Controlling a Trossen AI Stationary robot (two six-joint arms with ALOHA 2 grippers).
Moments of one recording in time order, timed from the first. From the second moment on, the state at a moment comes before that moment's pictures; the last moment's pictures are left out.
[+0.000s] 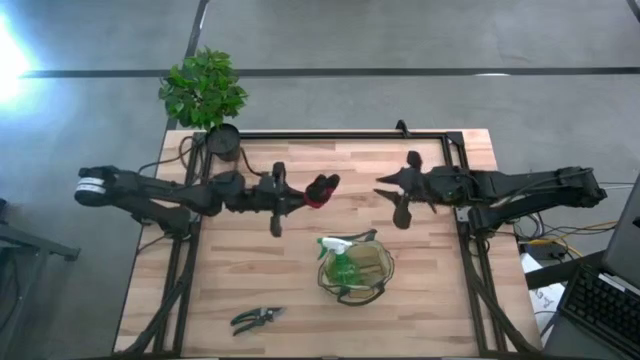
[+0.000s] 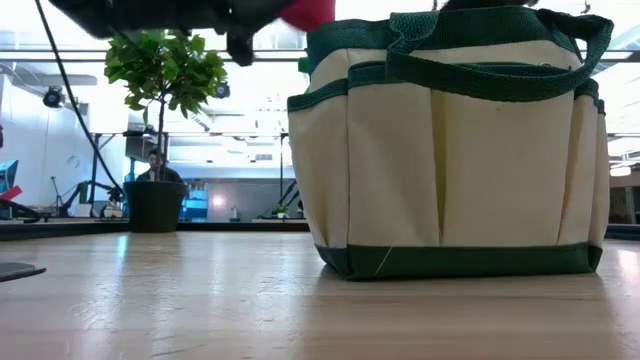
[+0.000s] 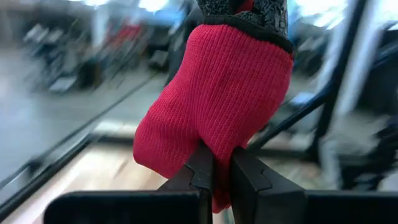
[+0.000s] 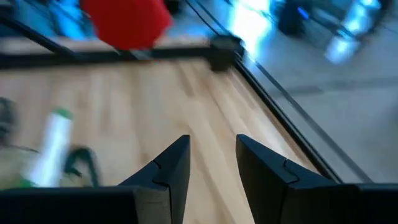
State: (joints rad) left arm 0.02 1.17 0.65 0.62 0.00 -0.09; right arm 0.05 0.96 0.84 -0.28 0.35 0.08
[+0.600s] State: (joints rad) left arm 0.06 1.44 0.79 0.85 0.25 -0.18; right arm 0.05 1.06 0.78 0.19 0.04 0.00
